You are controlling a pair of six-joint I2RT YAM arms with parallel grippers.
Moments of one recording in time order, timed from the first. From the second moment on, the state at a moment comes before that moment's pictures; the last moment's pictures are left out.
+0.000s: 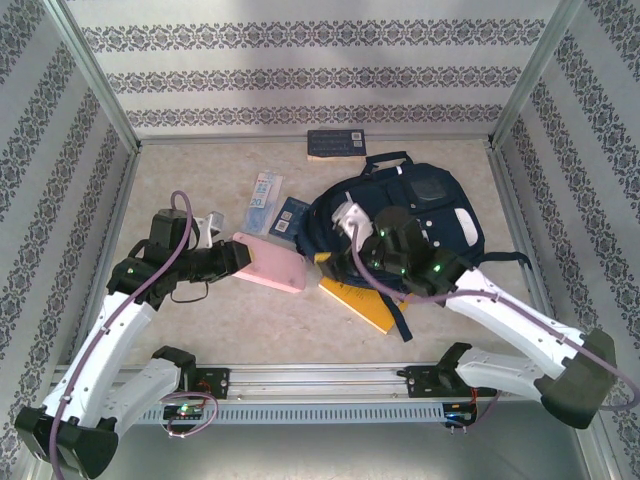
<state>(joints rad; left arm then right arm) -0.25 0.87 0.91 -0.83 0.51 -0.66 0.72 1.10 0.93 -0.33 -0.16 -0.03</state>
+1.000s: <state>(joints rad) -0.24 0.93 0.92 -0.83 0.36 -0.58 0.35 1.67 1.22 -0.53 -0.28 0.38</state>
